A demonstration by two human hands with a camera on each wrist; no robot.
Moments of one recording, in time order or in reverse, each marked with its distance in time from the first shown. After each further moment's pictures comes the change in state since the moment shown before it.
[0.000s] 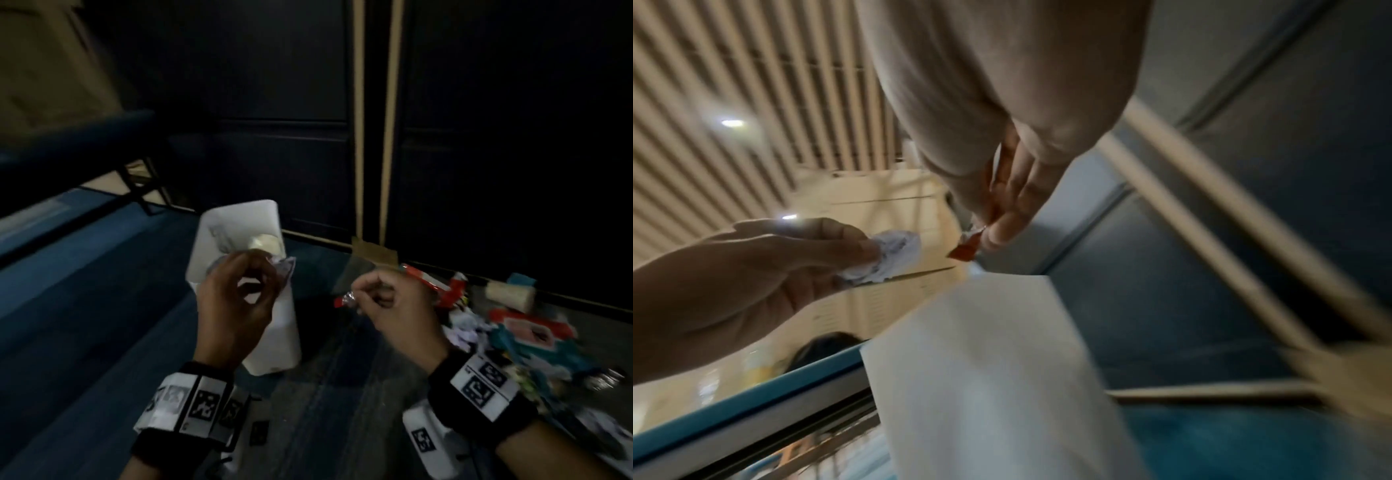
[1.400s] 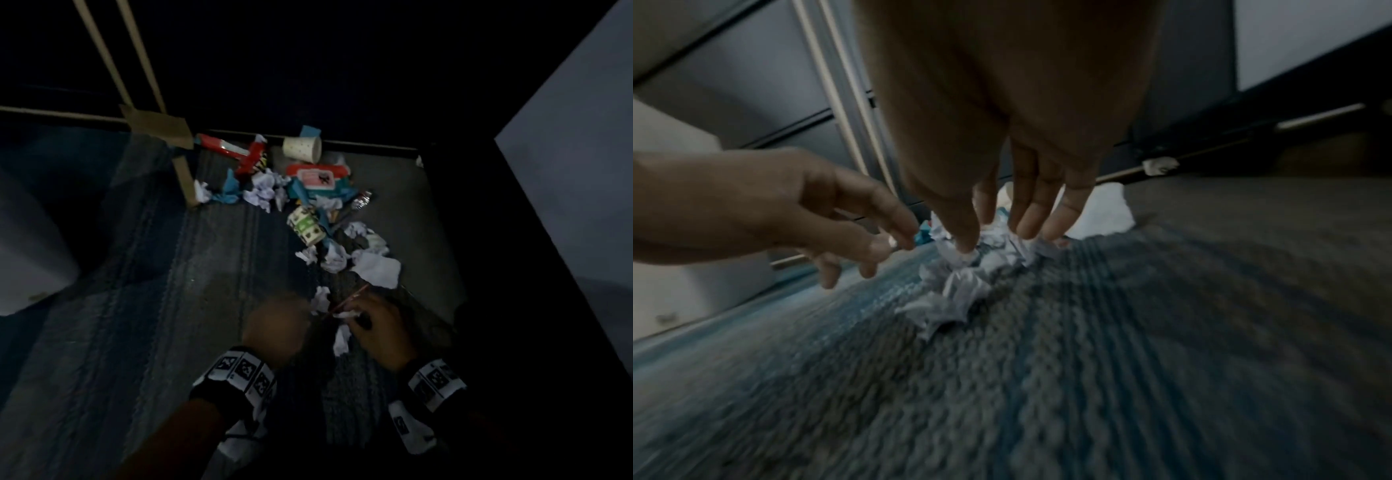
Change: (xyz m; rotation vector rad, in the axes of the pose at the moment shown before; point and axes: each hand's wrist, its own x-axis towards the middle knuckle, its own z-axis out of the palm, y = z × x) left_hand -0.250 0.049 0.248 0.178 -1.210 0.022; right_hand -0.308 0.128 -0.180 -0.672 0.027 0.673
